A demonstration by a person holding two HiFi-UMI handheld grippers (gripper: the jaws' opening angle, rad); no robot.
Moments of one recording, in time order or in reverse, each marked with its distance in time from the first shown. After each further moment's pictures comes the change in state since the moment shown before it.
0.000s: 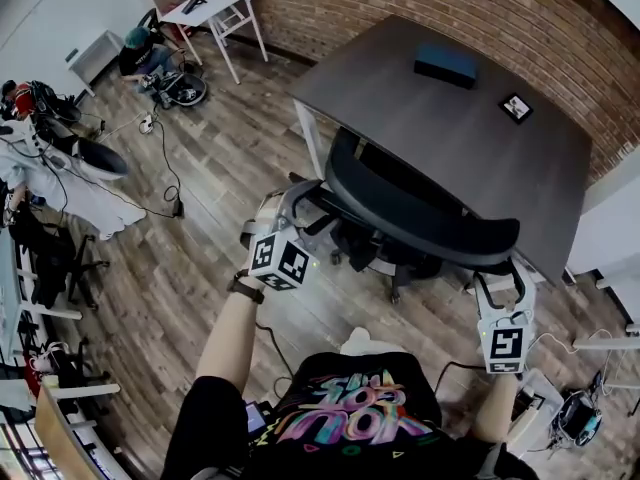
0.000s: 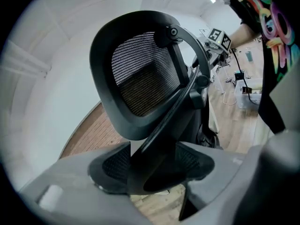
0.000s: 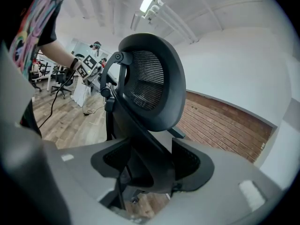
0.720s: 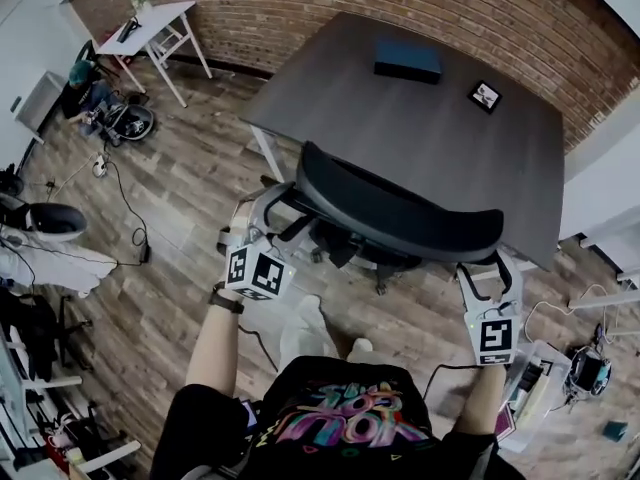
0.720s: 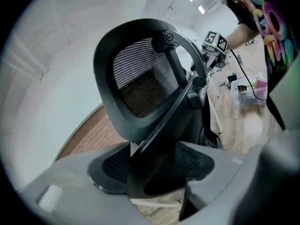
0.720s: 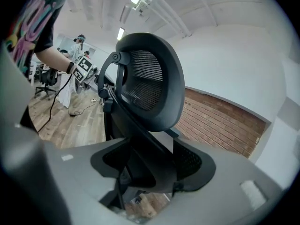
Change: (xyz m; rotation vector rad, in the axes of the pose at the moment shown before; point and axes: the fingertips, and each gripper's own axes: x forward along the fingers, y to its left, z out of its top) left arm 0.062 0.079 -0.048 0.069 -0.155 -0.060; right arm 0.080 0.012 0.035 0.069 0.062 -0.121
